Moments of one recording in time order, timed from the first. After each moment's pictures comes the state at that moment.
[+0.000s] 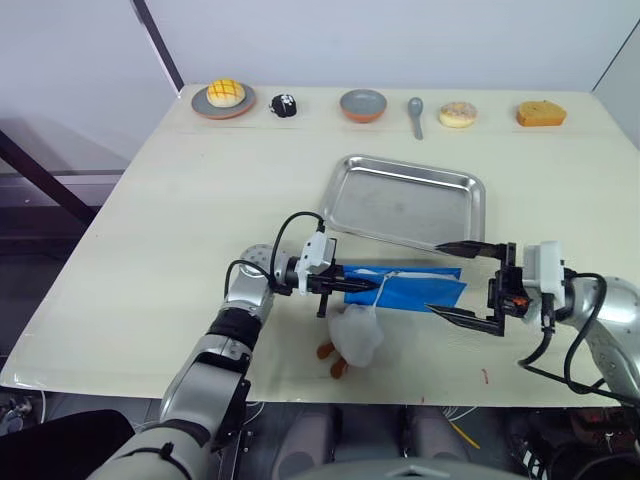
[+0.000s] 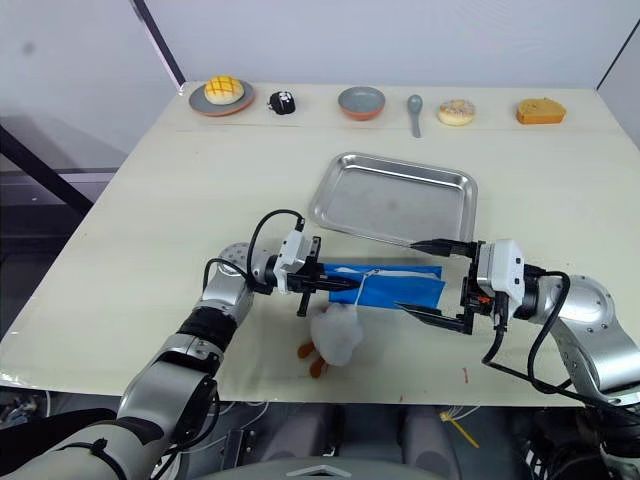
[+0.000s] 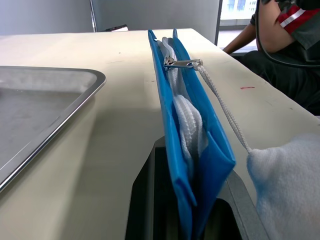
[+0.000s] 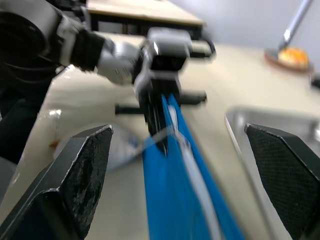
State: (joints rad) left arm -0.65 0.30 -0.19 0.71 -0.27 -0.30 -1.55; right arm -0.09 -0.73 -0.02 -0.33 0.57 0.11 1.08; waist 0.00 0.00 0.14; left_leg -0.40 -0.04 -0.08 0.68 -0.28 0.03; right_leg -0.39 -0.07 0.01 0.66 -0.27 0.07
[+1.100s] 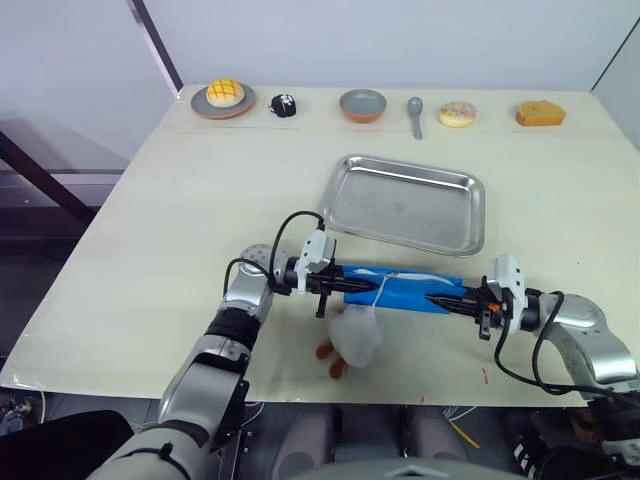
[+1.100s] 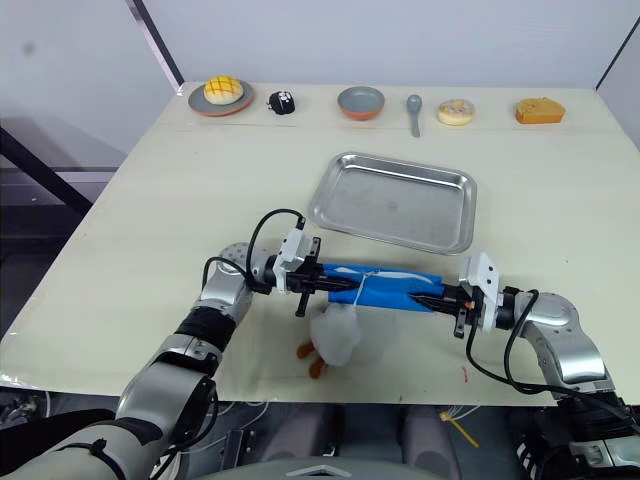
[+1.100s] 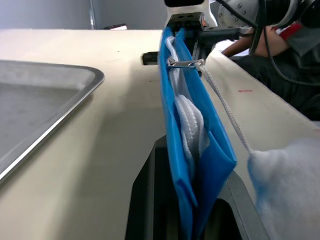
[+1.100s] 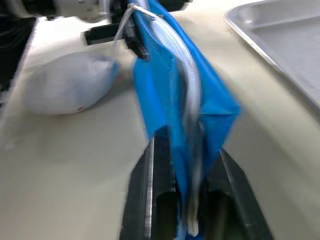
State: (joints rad) left arm -0.64 0.30 -0.19 0.68 -0.28 -0.20 -1.56; right arm -0.12 -0.61 0.04 -0.03 0.43 0.14 1.16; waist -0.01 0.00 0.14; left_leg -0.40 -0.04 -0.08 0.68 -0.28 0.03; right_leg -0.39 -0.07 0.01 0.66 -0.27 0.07
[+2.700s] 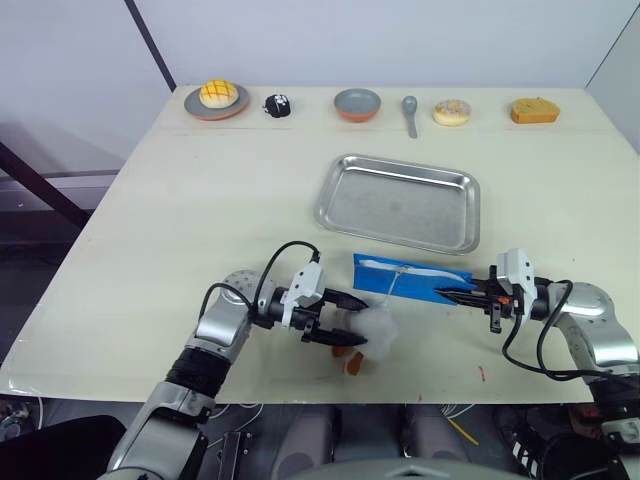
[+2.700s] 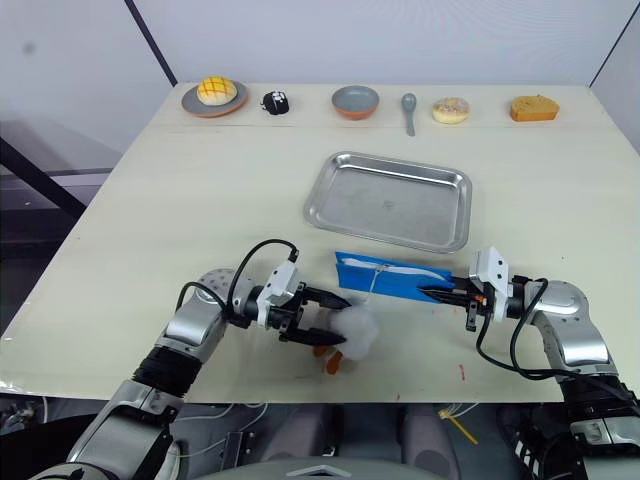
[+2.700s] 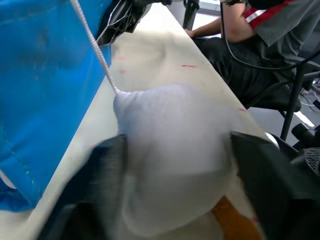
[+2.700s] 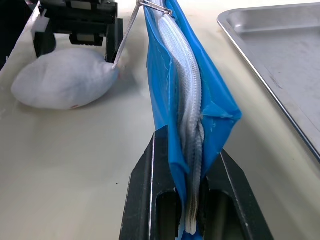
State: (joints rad) left arm -0.39 0.48 -0.26 0.21 -0.32 0.07 -1.50; right arm -0.21 -0.62 0.03 0.13 0.39 -0.01 1.26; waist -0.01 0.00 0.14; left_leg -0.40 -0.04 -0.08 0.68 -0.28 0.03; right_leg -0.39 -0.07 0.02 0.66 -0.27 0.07
